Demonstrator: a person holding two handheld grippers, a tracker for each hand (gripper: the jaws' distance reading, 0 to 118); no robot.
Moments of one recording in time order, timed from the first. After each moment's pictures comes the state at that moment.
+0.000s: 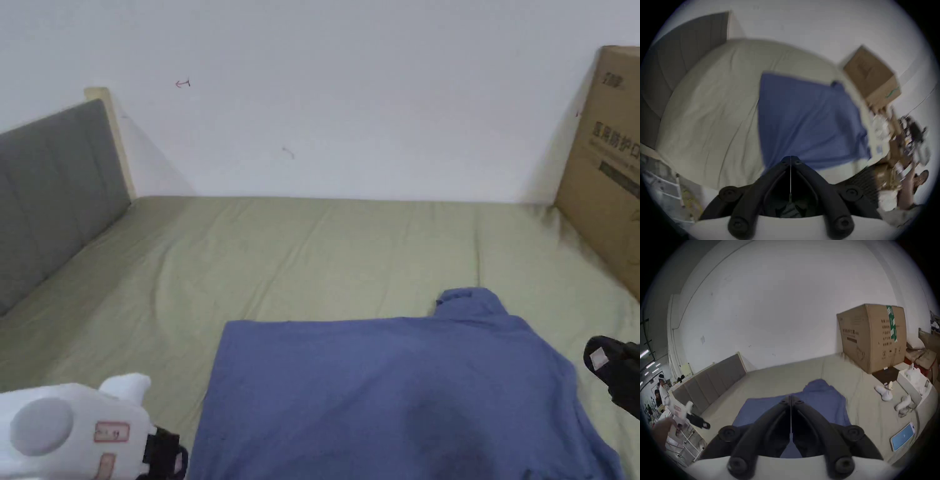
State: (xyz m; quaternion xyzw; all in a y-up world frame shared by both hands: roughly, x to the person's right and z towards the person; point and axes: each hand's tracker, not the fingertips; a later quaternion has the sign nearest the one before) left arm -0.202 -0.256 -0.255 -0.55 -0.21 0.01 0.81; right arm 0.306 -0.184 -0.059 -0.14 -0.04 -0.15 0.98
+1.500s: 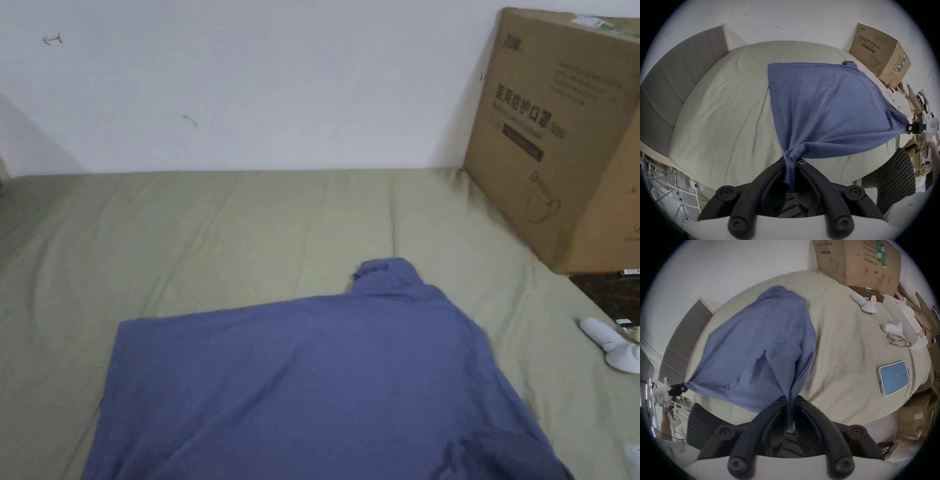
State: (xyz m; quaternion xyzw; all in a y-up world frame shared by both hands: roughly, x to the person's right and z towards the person) left arm -0.186 -0.291 -0.209 -0.49 -0.18 -0.07 0.85; right arm 0.402 -0.296 -0.025 -0.48 -0.08 -0.21 0.85
